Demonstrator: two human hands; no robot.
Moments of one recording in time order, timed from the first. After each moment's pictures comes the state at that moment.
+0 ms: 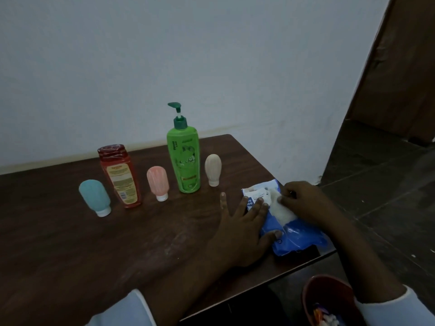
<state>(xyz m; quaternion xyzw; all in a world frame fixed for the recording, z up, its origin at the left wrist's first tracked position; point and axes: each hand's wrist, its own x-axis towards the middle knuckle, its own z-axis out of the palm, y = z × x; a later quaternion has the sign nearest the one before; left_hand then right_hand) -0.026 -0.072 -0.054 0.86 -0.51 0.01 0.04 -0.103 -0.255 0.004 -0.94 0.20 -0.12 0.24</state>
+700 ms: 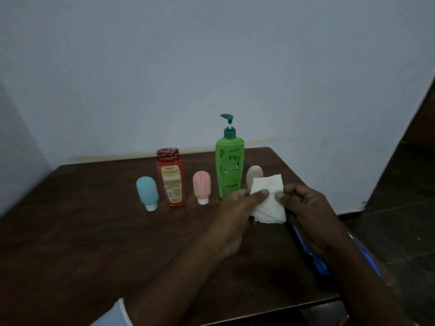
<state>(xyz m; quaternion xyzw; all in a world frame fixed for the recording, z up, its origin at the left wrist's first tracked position) -0.010 -0.008 0.026 0.58 -0.11 -0.25 0.77 -0.065 -0.153 0.021 -0.63 0.11 -0.20 0.74</state>
